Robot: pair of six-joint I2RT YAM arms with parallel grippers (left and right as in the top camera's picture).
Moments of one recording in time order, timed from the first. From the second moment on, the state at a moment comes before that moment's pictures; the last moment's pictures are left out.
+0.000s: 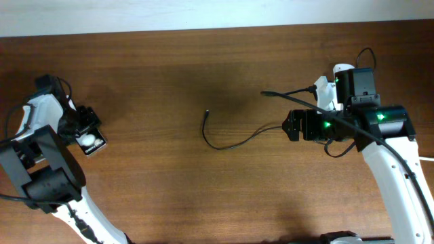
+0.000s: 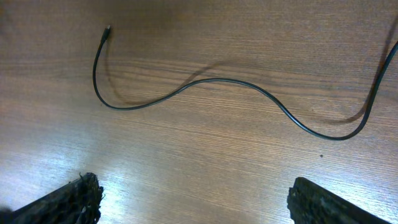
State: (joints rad) left arm 0.42 2.16 1.55 -0.87 -0.03 -0.18; right arm 0.07 1.32 1.29 -1.13 -0.27 0.09
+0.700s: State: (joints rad) left arm 0.42 2.13 1.49 -0.78 -0.04 -0.22; right arm 0.07 1.32 1.29 -1.12 -0.27 0.09
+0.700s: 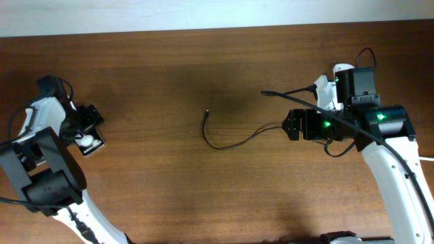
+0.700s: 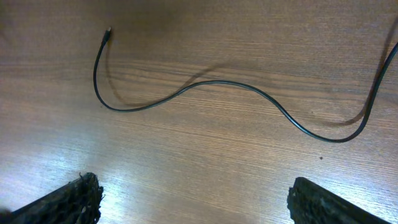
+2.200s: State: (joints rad) left arm 0.42 2.18 1.60 -0.90 -0.03 -0.12; right arm 0.07 1.32 1.29 -1.13 -0.27 0.09
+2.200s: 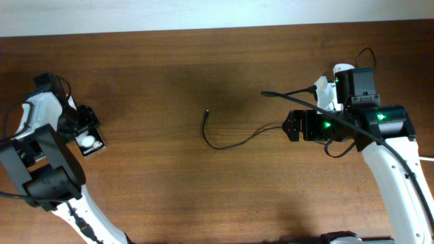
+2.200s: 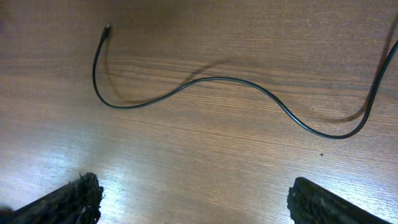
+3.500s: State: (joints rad) left arm -0.12 2.20 1.81 -1.10 0.26 -0.23; right arm 0.07 1.32 1.29 -1.12 -0.27 0.09
